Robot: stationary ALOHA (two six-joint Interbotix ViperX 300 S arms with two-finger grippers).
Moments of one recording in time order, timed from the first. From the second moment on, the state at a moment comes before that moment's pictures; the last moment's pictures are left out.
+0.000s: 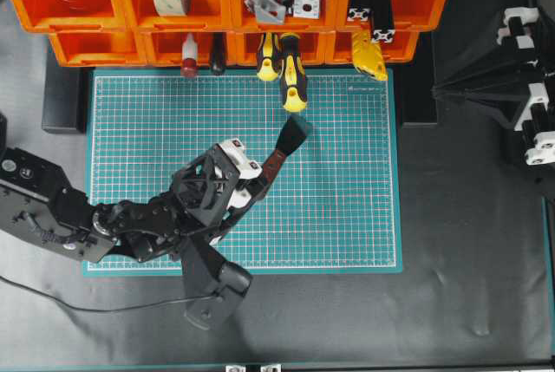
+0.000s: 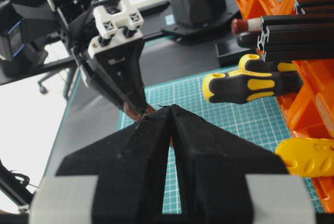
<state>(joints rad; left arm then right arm) -0.40 0.10 0.34 0.97 0.67 -0.21 0.03 -1.04 1.17 0.16 0.01 0.13</state>
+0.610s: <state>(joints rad) -0.42 0.09 0.42 0.96 0.67 -1.05 0.03 -1.05 1.16 0.16 0.03 0.13</state>
